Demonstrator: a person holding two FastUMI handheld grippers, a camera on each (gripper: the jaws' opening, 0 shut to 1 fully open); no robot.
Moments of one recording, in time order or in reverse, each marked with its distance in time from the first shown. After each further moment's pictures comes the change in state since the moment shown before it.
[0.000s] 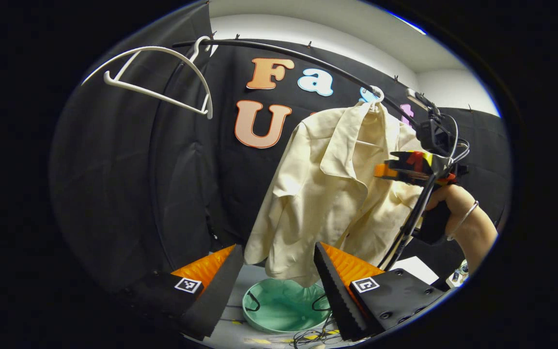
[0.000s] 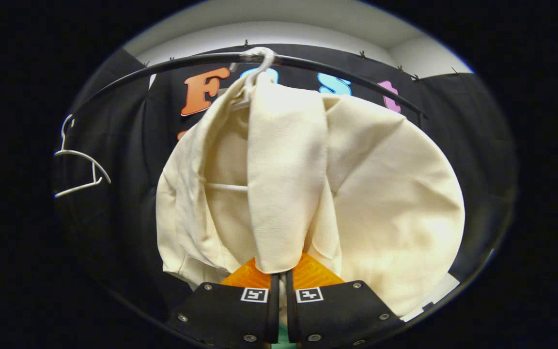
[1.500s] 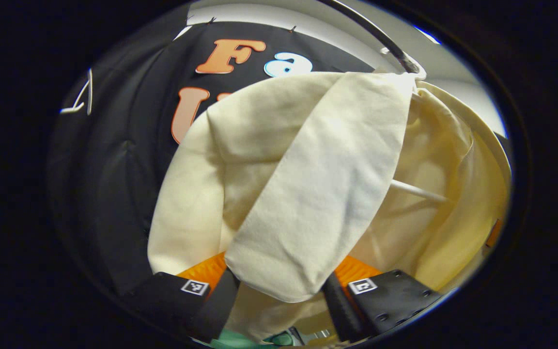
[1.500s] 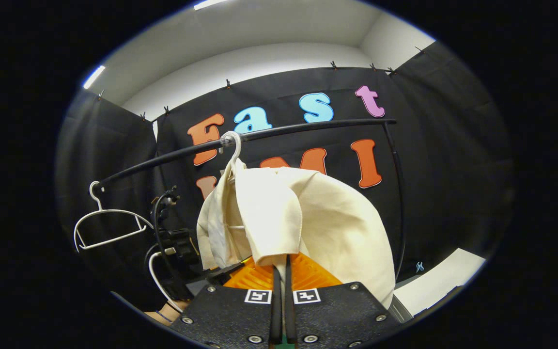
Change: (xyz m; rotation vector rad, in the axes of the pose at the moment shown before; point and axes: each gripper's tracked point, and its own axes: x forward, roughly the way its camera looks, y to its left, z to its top) left arm 0.249 -0.140 0.067 -0.124 0.025 -0.227; right arm -0.100 -0.035 0.061 0.154 -0.126 0.124
